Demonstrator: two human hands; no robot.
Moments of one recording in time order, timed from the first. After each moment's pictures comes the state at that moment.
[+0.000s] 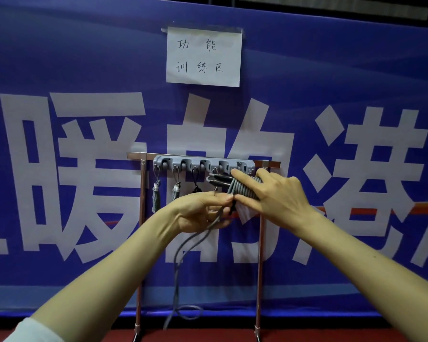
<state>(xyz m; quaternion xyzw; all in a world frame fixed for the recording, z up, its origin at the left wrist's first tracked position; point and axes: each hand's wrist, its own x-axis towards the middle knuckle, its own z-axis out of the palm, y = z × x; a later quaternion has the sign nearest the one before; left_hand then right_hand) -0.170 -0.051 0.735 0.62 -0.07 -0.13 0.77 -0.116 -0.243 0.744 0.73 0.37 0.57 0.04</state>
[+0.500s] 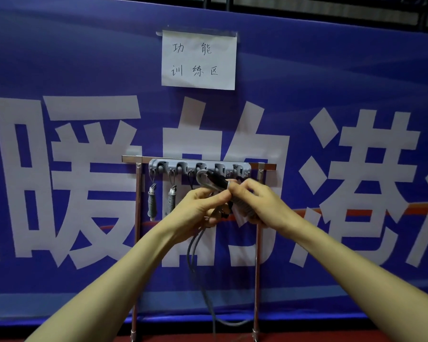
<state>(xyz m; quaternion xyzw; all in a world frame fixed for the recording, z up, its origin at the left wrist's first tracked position) -0.170 -0.055 0.724 0.66 -0.20 0.04 0.72 -0.147 -0.232 0.747 0.80 0.34 0.07 -0.49</state>
